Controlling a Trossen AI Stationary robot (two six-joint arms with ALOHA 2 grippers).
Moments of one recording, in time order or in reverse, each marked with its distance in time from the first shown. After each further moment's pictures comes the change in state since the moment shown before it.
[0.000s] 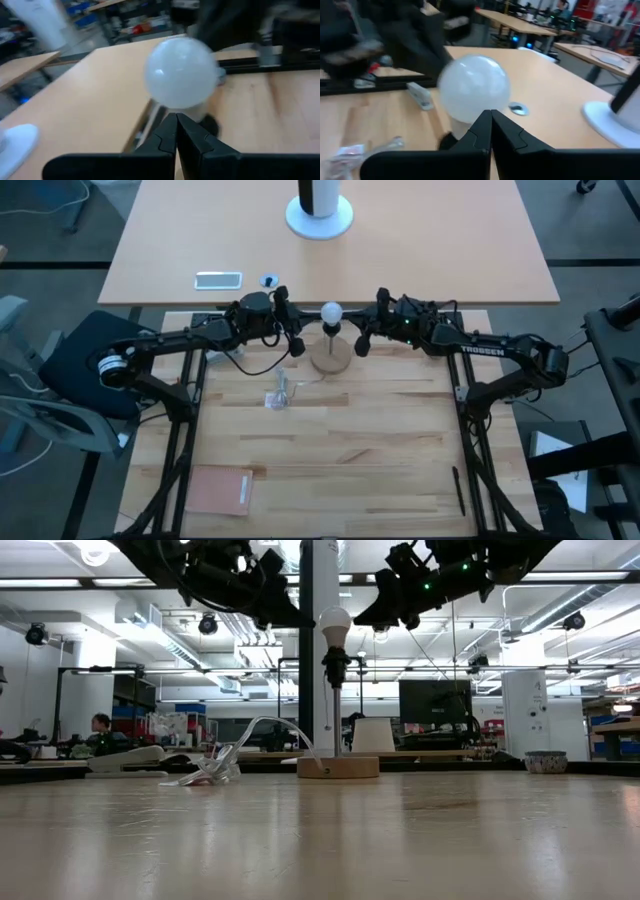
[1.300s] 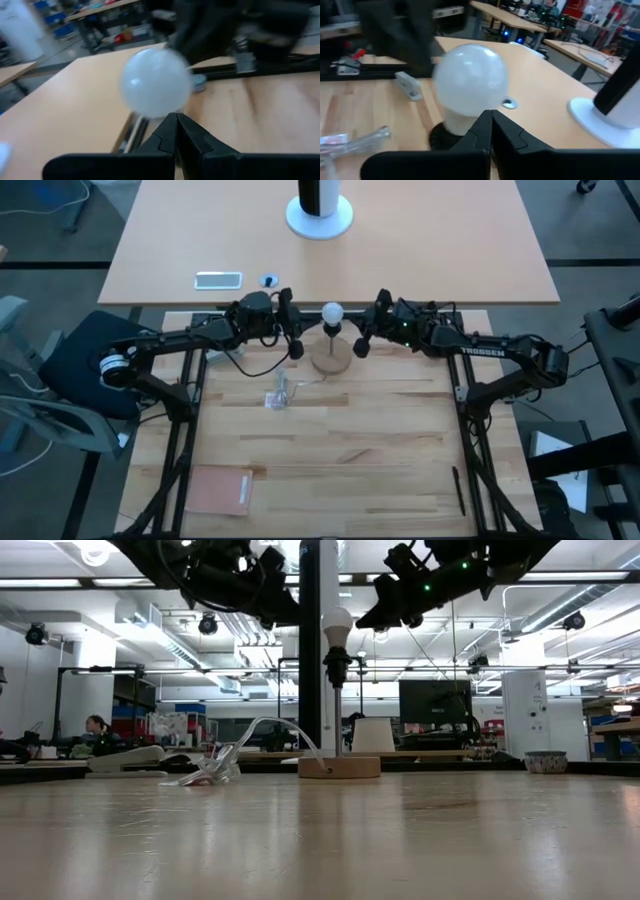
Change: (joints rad) left arm 0.012 0.013 0.000 0.031 0.100 0.006; right arm 0.019 -0.002 0.000 -0.032 0.082 -0.052
